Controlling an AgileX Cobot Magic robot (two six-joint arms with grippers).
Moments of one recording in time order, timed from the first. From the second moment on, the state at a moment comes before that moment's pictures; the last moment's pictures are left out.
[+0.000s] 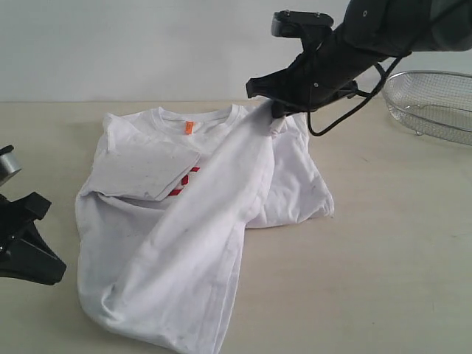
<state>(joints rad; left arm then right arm) 0.14 1.60 -0.73 -0.76 1.03 0.60 0.22 2.00 -1.54 0.35 0.52 -0.16</state>
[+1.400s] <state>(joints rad) 0.14 1.60 -0.73 -0.76 1.03 0.64 0.12 2.22 -1.70 0.33 0.33 -0.10</state>
